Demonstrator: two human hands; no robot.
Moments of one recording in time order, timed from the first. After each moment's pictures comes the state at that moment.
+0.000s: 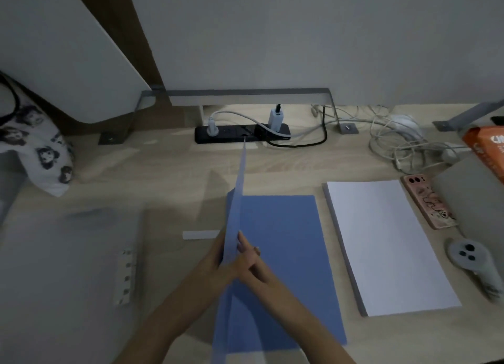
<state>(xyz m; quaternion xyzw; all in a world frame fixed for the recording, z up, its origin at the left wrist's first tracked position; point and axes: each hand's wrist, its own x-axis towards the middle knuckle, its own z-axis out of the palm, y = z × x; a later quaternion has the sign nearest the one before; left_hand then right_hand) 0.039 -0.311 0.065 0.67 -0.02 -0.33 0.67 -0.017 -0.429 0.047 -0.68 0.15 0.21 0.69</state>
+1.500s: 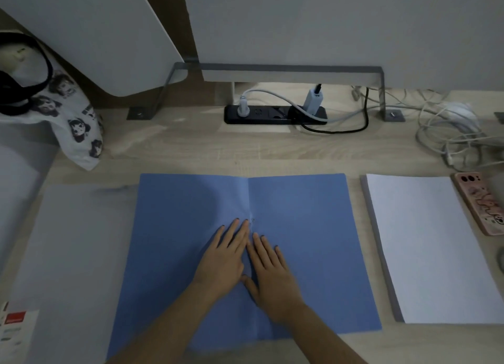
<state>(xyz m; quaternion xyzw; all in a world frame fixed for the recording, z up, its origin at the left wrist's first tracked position) 0.059 -0.271 -0.080 0.93 -0.37 -0.04 -0.02 -0.009 -0.403 -0.083 -0.98 -0.01 0.12 0.15</state>
